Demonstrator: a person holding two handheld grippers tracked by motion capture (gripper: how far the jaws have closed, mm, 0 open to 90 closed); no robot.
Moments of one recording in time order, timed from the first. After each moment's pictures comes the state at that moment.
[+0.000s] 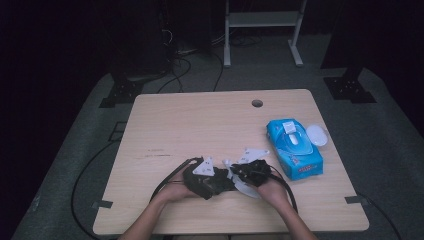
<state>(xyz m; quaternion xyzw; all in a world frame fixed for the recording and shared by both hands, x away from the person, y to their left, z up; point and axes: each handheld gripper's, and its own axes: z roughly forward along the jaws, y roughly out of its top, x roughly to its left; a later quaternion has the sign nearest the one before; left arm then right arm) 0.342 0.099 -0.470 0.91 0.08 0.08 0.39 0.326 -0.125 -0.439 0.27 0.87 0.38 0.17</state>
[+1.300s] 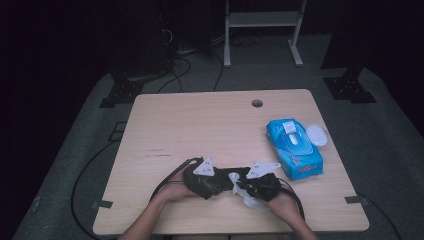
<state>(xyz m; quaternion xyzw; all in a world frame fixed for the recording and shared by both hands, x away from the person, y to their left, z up) 0.344 0.100 -0.473 0.92 0.08 0.08 0.38 0.292 -0.147 -0.448 0.26 0.87 0.40 0.12</state>
